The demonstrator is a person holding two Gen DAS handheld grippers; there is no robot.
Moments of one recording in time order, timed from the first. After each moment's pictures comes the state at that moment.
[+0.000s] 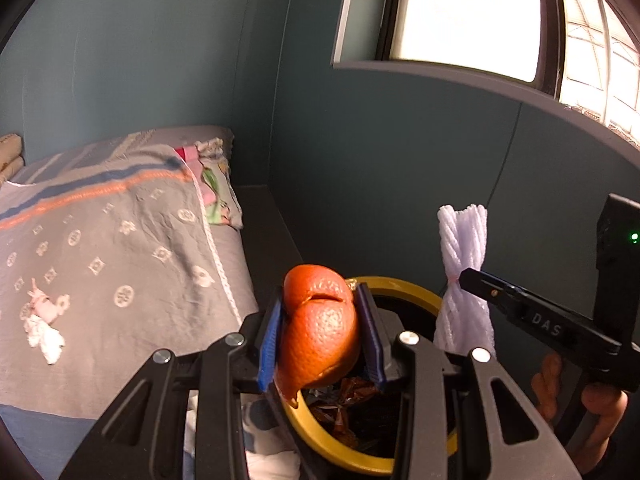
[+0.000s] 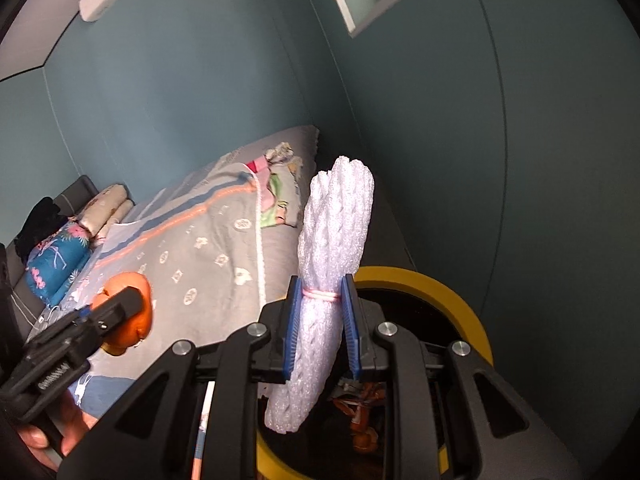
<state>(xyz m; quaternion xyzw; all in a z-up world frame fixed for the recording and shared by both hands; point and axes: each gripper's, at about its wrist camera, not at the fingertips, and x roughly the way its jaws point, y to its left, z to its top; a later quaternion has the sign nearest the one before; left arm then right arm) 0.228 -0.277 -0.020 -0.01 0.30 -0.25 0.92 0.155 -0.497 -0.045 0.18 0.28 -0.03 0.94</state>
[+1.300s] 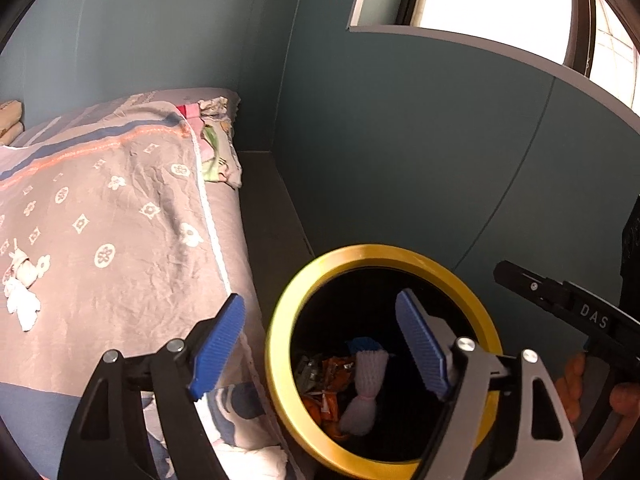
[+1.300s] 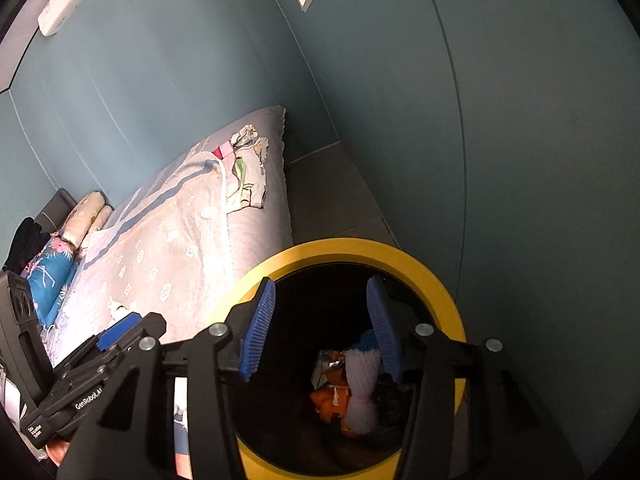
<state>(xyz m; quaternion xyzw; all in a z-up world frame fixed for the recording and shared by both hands) 0.249 -0.282 -0.058 -0.03 0.35 -0.24 0.91 0.162 -0.513 -0.073 0.22 0.31 -0.06 0.92</state>
